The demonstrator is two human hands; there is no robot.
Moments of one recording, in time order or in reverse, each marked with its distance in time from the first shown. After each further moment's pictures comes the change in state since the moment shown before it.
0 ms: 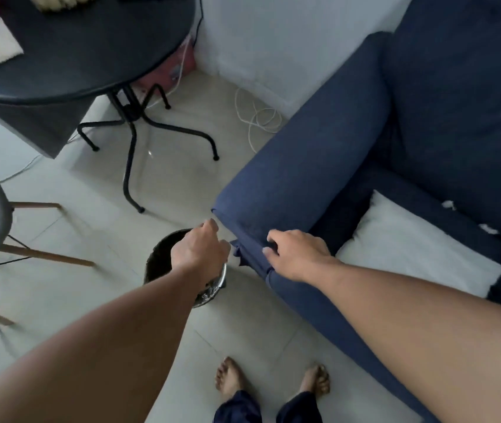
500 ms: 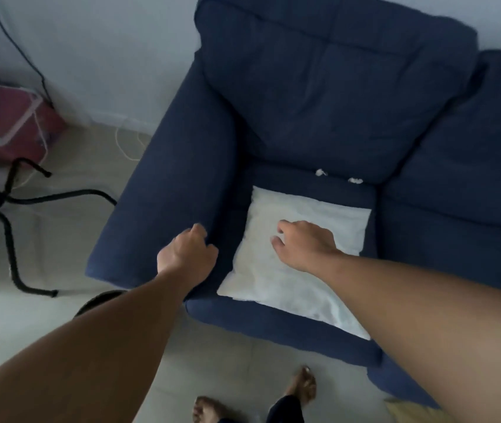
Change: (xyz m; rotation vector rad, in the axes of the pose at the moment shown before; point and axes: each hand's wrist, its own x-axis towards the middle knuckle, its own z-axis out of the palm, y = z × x) left_hand -0.025 0.235 0.034 0.155 -0.086 0.386; right_hand -0.111 0.236 -0.034 0.143 0.215 0.411
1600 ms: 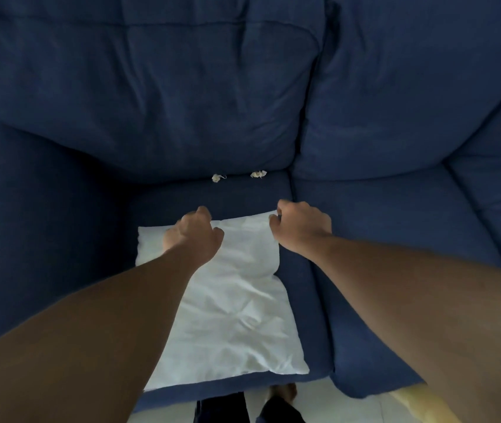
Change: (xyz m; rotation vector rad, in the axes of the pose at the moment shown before) left_hand 0.131 0.302 0.089 0.213 -0.161 0.313; right_hand 0.066 0.264 -0.014 0.257 0.097 0.467
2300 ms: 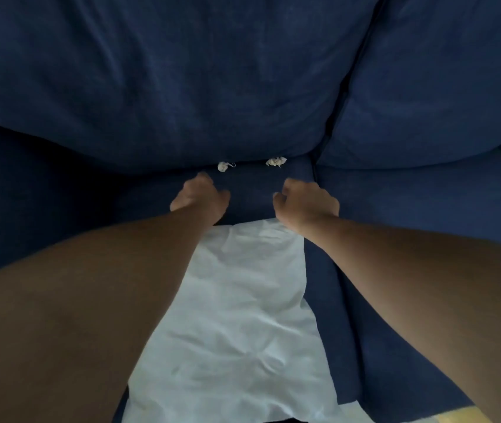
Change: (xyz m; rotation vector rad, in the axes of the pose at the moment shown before) left_hand 0.159 -0.008 0.034 -0.182 -0.111 -0.180; right_hand 0.117 -0.026 0.053 0.097 -0.067 0.146
